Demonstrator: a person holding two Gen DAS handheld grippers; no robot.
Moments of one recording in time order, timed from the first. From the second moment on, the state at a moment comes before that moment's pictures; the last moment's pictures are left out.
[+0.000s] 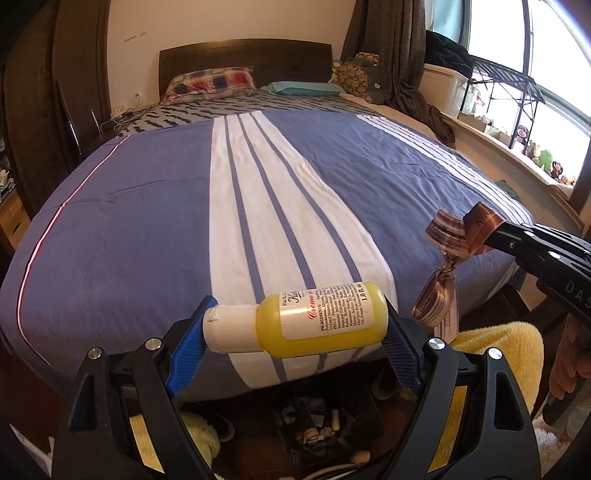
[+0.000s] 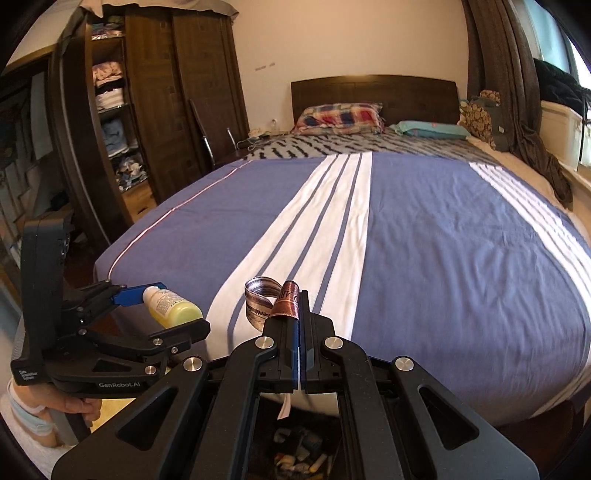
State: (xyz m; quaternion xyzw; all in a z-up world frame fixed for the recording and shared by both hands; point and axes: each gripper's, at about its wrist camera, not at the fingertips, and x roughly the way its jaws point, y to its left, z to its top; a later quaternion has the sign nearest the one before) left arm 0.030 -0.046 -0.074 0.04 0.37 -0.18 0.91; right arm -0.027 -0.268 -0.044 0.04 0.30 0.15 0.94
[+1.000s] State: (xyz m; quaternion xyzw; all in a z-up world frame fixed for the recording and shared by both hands) left arm 0.031 -0.044 -0.319 0.03 0.61 -0.19 0.77; right arm -0.025 -0.241 -0.277 0.07 0.57 0.13 0.81
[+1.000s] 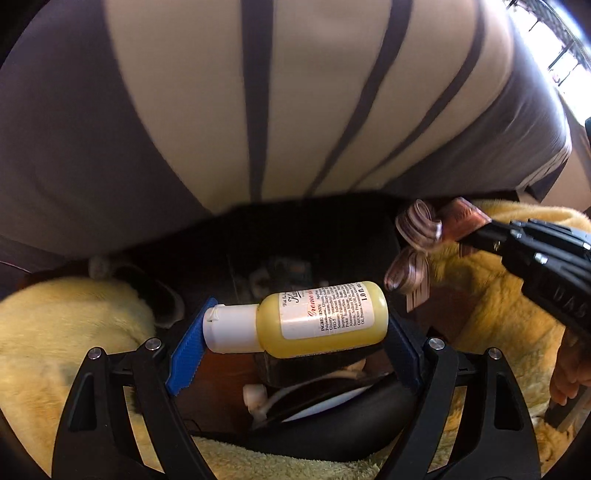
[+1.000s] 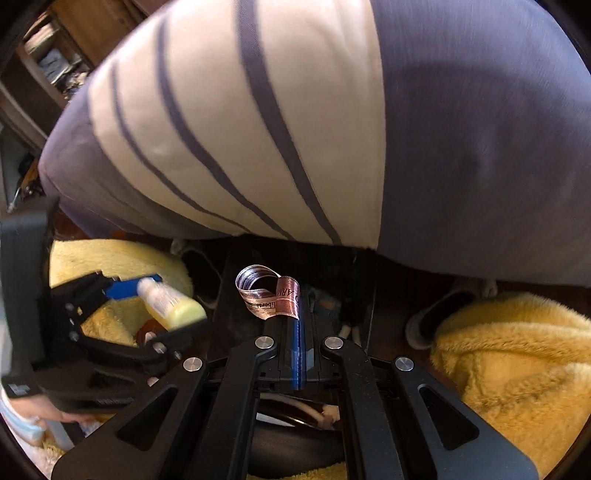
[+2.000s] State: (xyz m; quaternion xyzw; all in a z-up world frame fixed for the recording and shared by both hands) left arm 0.024 -0.032 -0.293 0.02 0.60 -0.18 0.78; right arm -0.012 -0.261 -0.255 0.10 0.55 0.08 0.83
